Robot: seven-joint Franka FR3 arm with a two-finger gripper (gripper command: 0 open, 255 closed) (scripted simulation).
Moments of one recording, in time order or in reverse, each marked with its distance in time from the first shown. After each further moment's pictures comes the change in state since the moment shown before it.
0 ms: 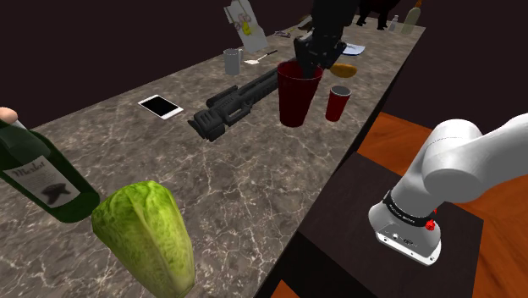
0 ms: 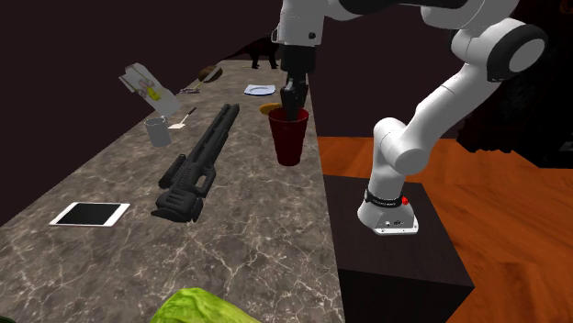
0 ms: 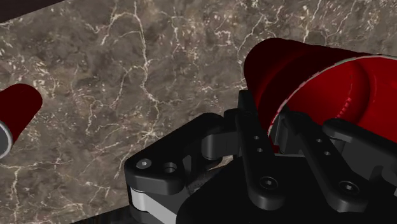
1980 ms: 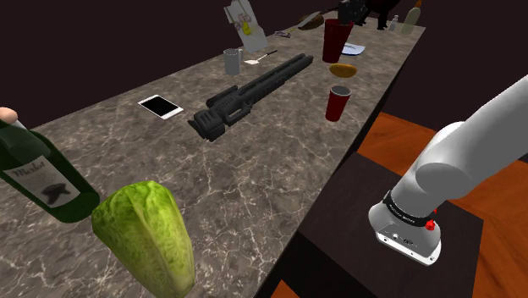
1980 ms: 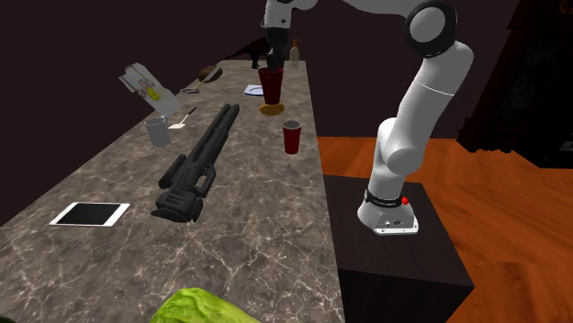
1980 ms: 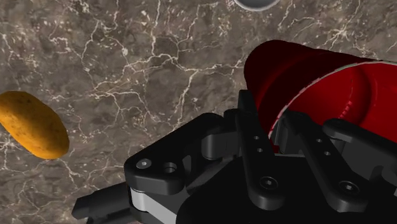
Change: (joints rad) arm -0.174 0.441 -0.598 0.405 -0.198 -0.087 -0.717
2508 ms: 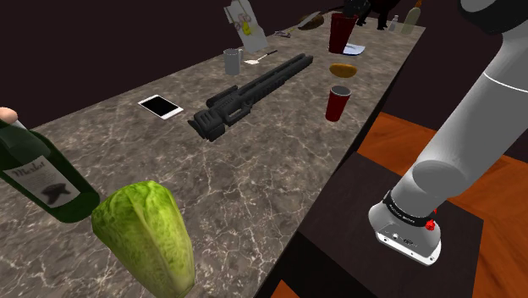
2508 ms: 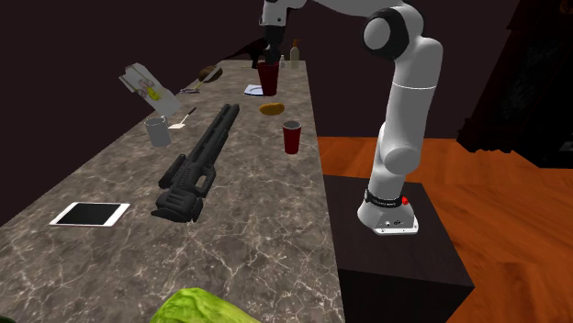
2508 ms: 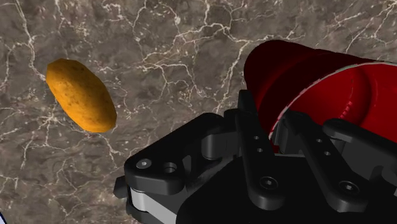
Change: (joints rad) arm -0.072 0.276 -0.133 0.291 0.097 -0.073 -0.204
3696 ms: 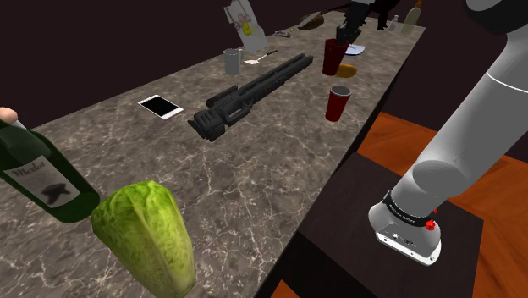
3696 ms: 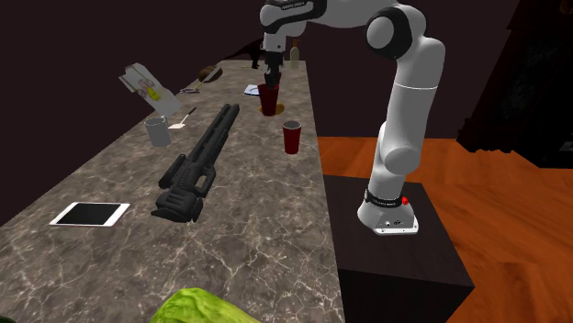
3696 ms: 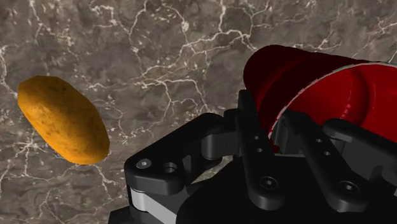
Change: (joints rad) arm 0.005 -0.021 0.004 -0.254 -0.010 0.233 -0.035
